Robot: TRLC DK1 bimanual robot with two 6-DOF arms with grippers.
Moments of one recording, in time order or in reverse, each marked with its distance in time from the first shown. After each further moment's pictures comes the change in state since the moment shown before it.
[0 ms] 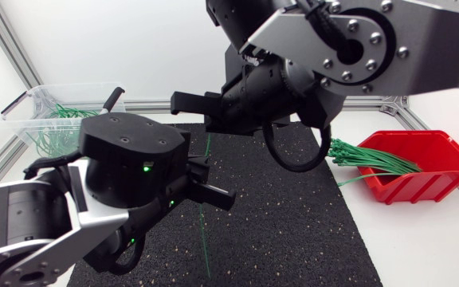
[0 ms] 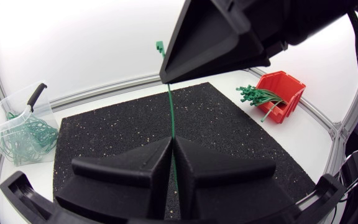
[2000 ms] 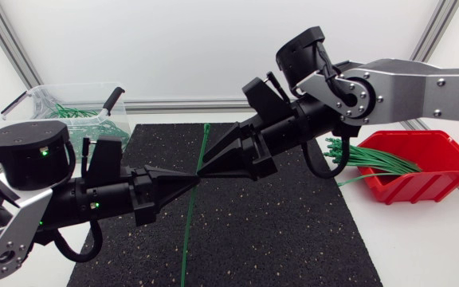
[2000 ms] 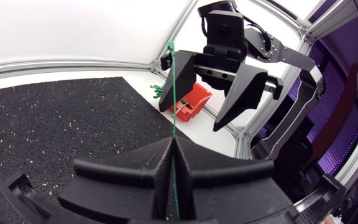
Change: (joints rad) left arm 0.499 -0.158 -0.283 0.328 1.146 -0.052; right arm -0.304 0.031 -0.244 0.184 -1.102 -0.978
